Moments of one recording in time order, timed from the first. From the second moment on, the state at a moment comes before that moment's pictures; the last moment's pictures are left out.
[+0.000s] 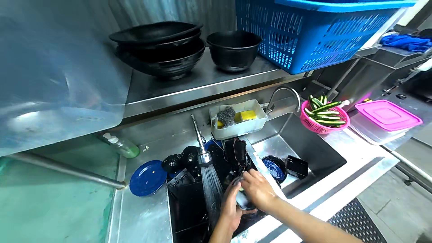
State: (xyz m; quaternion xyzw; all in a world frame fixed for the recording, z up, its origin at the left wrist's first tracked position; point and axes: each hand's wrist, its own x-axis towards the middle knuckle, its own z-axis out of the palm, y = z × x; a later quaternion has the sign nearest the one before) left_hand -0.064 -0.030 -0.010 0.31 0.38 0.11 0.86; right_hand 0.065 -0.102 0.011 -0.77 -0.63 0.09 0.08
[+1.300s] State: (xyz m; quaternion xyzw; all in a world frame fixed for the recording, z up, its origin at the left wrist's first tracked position) left_hand -0.021 -0.030 -0.050 0.70 0.40 0.08 0.59; right_hand 0.100 -0.156 0.002 -0.86 -0.21 0.20 0.43
